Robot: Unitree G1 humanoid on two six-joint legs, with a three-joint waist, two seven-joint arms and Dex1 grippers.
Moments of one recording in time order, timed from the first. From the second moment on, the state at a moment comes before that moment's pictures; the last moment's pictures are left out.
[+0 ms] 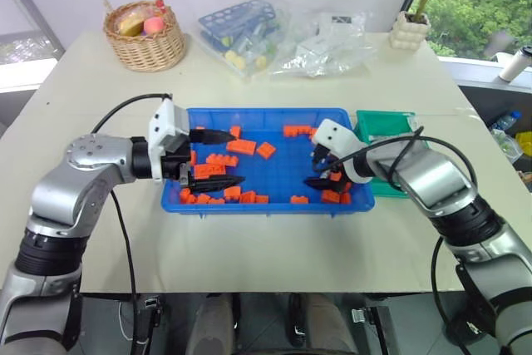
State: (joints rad) left arm -0.49 0.75 0.01 -0.23 -0.59 0.54 -1.15; right arm -0.78 -0.72 0.42 -0.20 0.22 1.08 0.81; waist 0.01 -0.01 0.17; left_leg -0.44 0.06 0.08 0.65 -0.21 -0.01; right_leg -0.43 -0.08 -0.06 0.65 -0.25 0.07
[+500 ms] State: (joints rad) left arm -0.46 0.74 0.00 -0.22 -0.58 0.53 -1.15; right arm -1.19 -0.71 0.68 0.52 -0.11 -0.08 1.50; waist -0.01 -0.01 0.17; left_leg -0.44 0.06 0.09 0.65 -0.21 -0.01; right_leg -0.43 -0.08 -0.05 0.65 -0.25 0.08
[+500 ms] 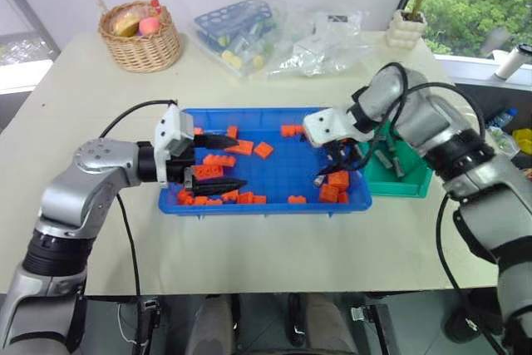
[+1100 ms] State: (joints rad) left arm -0.40 0.77 0.06 -0.30 -0.61 0.57 -1.08; right arm -1.21 -0.56 0.70 0.80 -0.31 -0.54 1.50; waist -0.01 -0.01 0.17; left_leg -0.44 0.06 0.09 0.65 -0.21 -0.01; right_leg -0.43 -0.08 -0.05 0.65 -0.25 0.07
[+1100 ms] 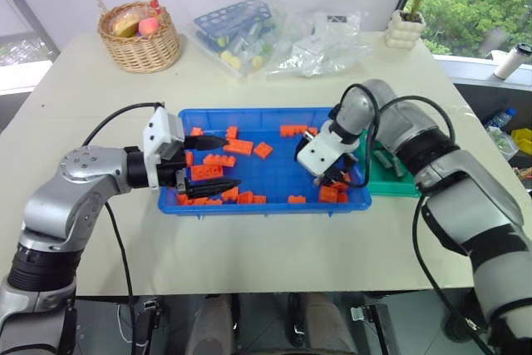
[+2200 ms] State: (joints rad) left arm -0.41 0.77 0.05 -0.29 -0.62 0.58 -1.08; right arm -1.18 -0.52 0.57 0.92 -0.36 -0.52 1.41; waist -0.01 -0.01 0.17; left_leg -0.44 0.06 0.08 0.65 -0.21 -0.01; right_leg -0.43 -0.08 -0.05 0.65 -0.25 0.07
